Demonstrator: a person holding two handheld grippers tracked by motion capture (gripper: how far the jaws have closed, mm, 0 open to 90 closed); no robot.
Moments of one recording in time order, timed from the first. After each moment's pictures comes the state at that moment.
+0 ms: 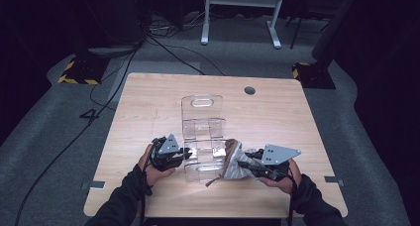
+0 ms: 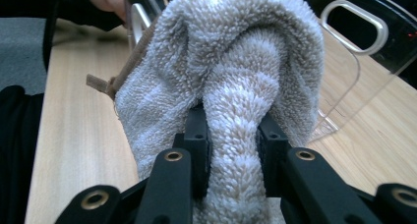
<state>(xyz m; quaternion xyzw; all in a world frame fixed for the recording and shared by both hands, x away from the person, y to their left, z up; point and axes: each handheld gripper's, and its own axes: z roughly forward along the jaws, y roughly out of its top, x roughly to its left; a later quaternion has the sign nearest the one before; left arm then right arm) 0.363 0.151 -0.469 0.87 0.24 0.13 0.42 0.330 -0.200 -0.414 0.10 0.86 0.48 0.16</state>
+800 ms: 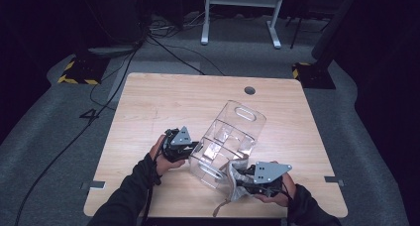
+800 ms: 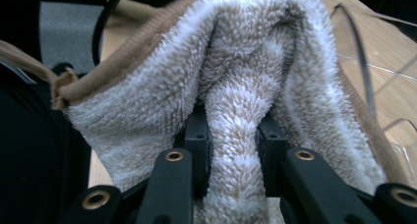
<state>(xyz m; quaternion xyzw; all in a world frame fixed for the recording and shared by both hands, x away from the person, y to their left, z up) 0.389 0.119 -0.458 0.87 0.20 0.13 0.43 0.300 -0.183 -0.435 0.05 0.87 0.46 0.13</state>
